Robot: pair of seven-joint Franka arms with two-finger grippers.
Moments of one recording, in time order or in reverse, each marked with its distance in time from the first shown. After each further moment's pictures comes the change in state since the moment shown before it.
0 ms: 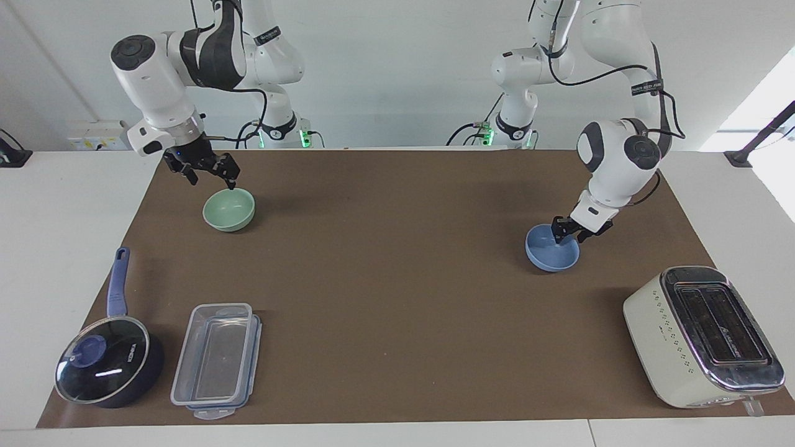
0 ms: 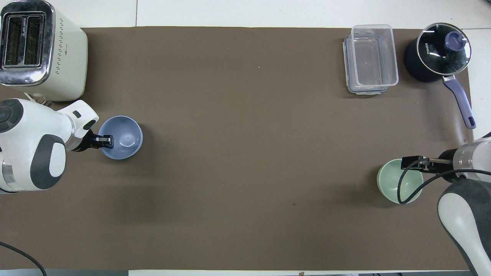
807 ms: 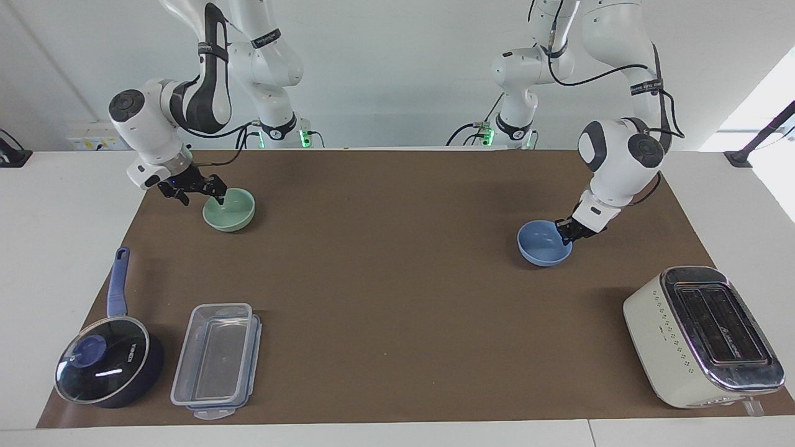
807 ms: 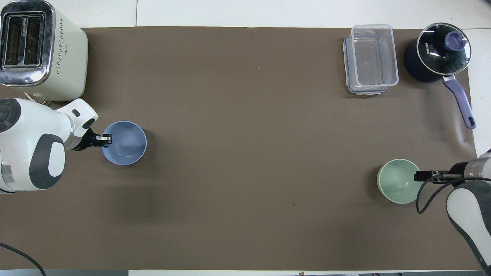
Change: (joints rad) left arm -0.004 0.008 -0.005 0.047 -0.069 -0.050 -0.020; right arm -0.166 0.114 -0.001 -0.136 0.000 0.192 -0.384
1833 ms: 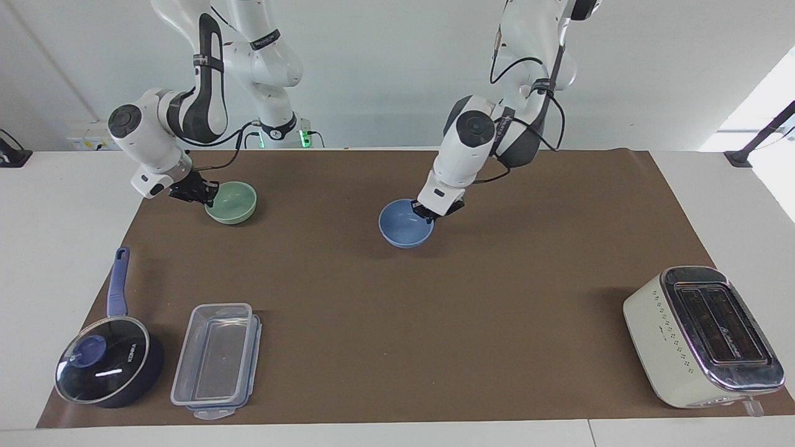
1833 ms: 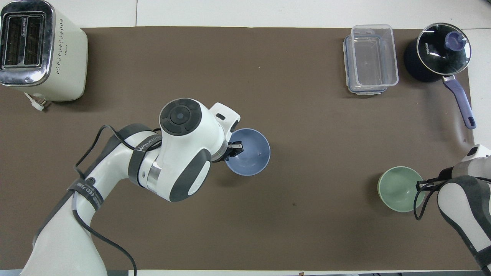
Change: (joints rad) left arm -0.608 0.131 -0.019 0.246 -0.117 -0.093 -0.683; right arm -0.025 0.024 0.013 0.019 0.001 -0.087 -0.064
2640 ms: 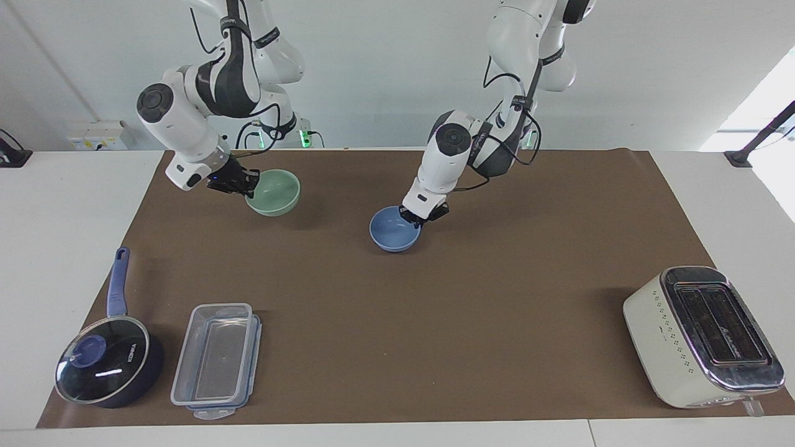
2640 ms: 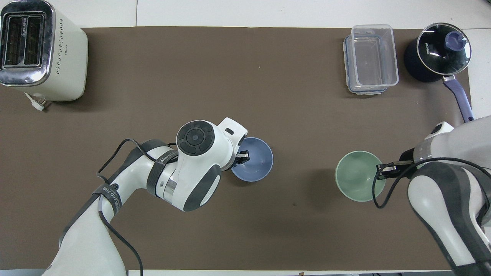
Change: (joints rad) left arm -0.031 0.027 0.004 -0.084 -0.001 0.140 0.003; right arm 0.317 -0.029 0.016 0.184 0.181 -0.237 0.309
